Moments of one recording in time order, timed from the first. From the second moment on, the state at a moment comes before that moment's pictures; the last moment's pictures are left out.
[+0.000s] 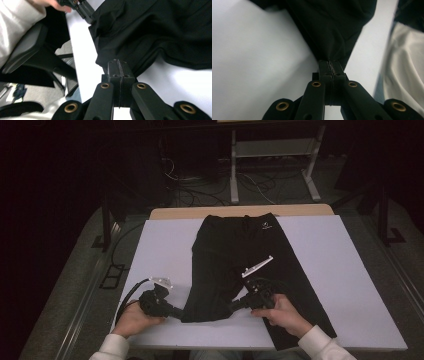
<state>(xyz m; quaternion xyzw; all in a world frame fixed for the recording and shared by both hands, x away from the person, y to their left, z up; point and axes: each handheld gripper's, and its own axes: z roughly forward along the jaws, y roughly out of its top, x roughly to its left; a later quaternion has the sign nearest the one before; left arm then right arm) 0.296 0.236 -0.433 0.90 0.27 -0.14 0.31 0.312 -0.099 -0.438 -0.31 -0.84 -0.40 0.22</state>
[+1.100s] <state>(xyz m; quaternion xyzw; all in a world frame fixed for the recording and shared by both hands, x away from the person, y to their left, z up) 0.275 0.264 -0.432 0.92 0.23 -0.18 0.25 0.265 -0.058 -0.460 -0.24 -0.86 -0.34 0.30</state>
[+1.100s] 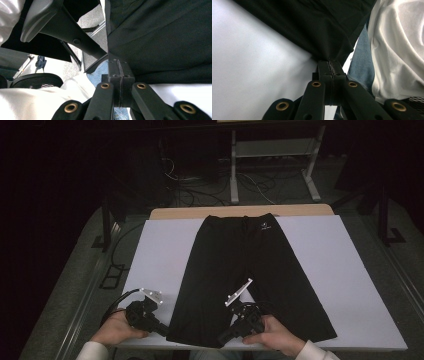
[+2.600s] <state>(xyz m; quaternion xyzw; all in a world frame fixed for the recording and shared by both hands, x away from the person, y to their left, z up) 0.294 0.201 -0.394 0.87 0.24 -0.02 0.42 0.284 -0.178 -0.396 -0.34 -0.84 -0.43 0.03</state>
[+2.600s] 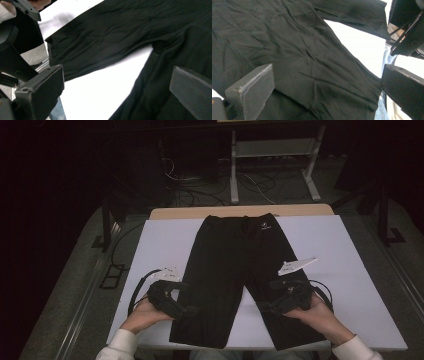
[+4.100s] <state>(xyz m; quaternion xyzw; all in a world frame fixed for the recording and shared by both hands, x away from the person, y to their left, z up) 0.304 0.183 -0.425 0.80 0.31 0.08 0.51 0.282 -0.269 -0.440 -0.40 -0.78 -0.46 -0.10</state>
